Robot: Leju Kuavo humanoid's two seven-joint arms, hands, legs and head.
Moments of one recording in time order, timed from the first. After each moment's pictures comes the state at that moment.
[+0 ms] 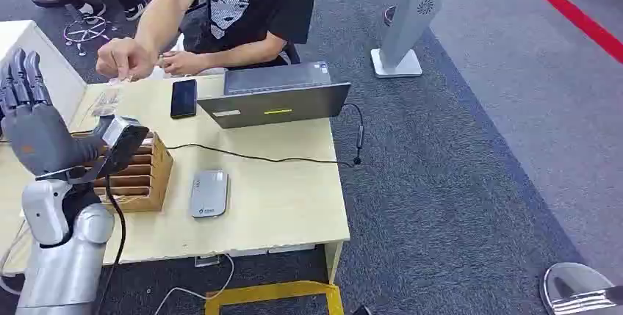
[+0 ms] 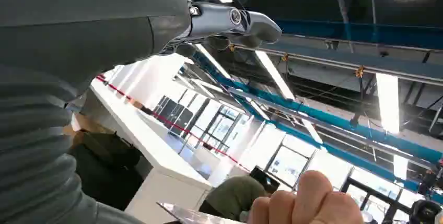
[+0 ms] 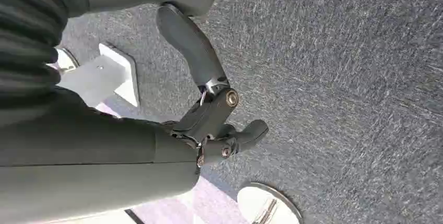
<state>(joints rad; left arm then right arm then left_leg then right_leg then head) -0.50 0.02 -0.18 -1.22 -1.16 0.63 -0.11 -0.19 0.11 1.54 -0.12 -0.95 -0.67 0.13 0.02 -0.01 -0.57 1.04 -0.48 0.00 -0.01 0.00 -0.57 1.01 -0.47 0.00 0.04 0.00</state>
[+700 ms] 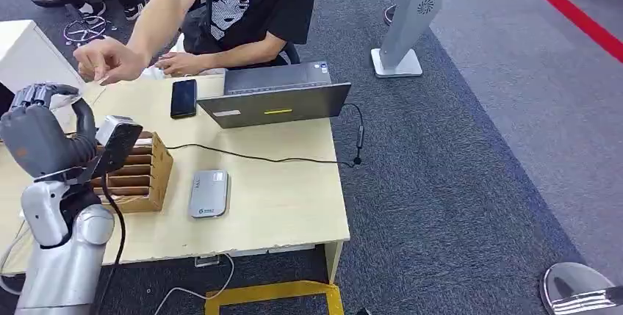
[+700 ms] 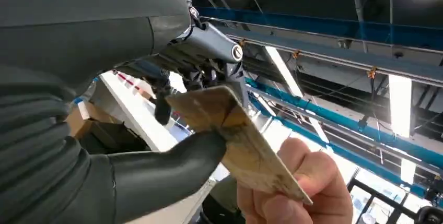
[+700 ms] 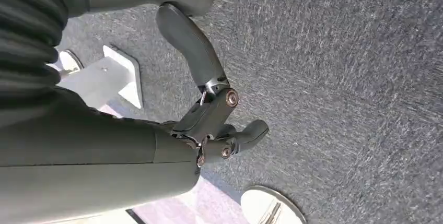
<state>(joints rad) -0.50 0.04 -0.19 -1.22 -1.09 0.66 -0.08 -0.18 0.11 1.54 -0.12 -0.96 -0.68 0.13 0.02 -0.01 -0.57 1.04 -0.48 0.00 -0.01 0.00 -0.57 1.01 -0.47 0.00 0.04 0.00</state>
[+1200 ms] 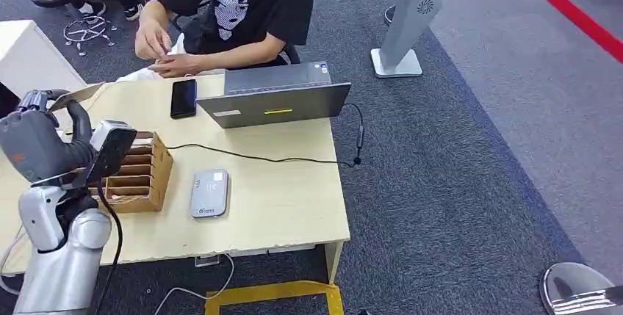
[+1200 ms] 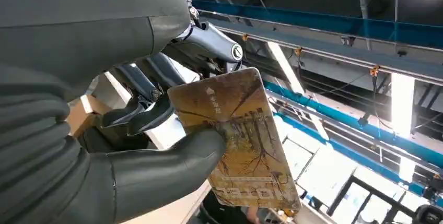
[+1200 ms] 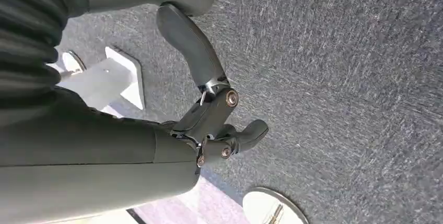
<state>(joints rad) -0.47 0.05 -0.19 -1.23 -1.05 0.67 -0.11 -0.17 0.11 1.54 -0.12 -0.97 -0.68 0.13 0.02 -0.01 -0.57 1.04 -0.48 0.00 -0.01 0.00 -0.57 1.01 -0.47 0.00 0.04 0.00</state>
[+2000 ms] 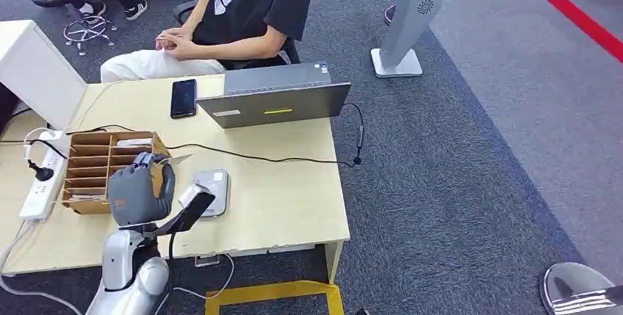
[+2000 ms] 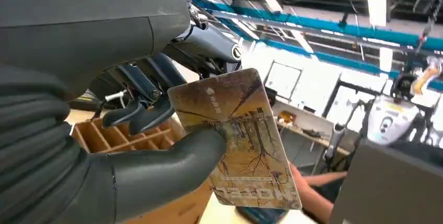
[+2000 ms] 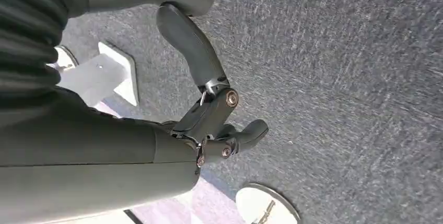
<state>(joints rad) -0.31 -0.05 -0.32 -1.03 -1.10 0.68 -0.17 -0.18 0.11 1.54 -0.12 -0.94 -0.68 0.12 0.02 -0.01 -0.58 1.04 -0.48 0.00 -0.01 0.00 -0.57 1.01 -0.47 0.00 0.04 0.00</state>
